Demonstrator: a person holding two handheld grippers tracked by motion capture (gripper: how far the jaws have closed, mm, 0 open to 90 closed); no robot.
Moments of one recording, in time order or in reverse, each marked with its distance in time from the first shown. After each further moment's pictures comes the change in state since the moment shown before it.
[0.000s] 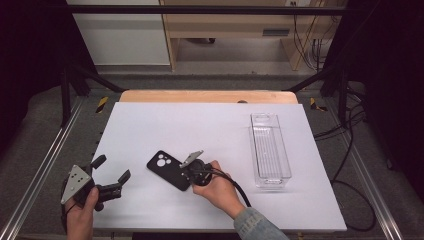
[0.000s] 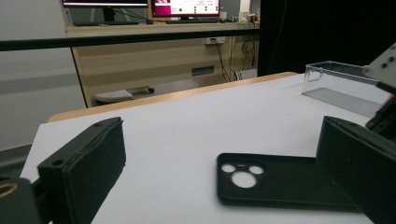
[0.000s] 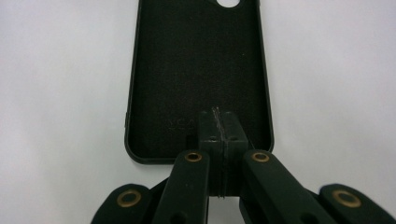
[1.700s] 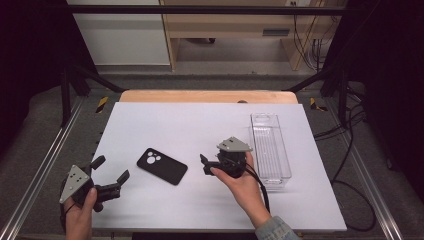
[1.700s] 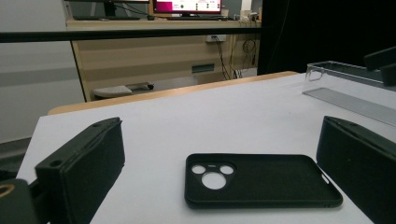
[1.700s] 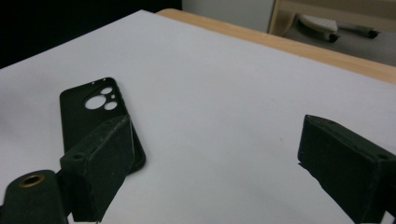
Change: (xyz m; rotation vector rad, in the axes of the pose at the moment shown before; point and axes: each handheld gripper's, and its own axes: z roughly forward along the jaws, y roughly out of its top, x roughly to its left) left arm 0.004 -0.002 -0.001 0.006 0.005 -0.029; right arm -0.035 -0.016 -0.078 -0.446 -0.258 0.273
